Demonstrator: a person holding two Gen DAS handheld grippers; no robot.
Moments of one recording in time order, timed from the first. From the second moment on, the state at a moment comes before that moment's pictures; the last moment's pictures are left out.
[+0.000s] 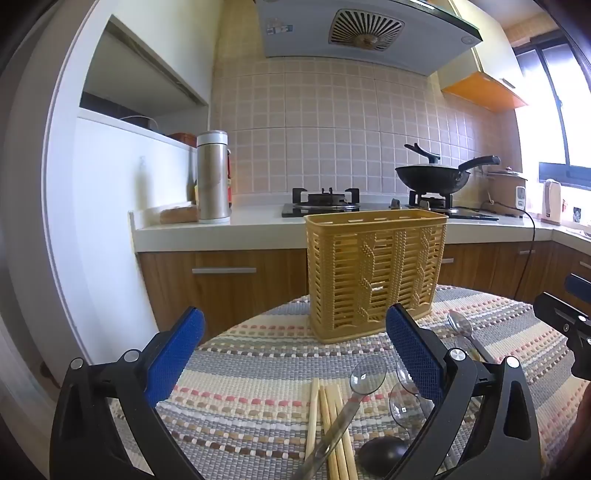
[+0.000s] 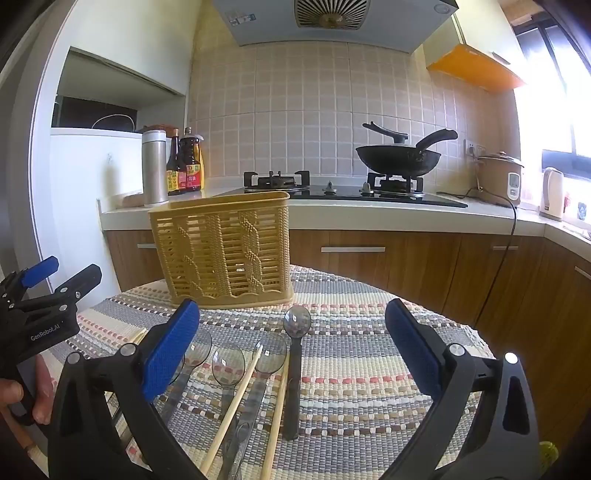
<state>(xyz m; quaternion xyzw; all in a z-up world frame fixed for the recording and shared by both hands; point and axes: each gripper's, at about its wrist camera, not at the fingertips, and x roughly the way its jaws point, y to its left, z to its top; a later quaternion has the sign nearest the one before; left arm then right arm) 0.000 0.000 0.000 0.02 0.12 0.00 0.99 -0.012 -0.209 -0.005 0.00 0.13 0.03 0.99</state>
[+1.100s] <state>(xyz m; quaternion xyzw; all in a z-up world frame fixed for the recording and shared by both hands) -0.001 -0.002 0.002 0.02 0.12 -0.01 0.99 -0.012 -0.207 -0.009 -0.01 0.13 0.03 0.99</state>
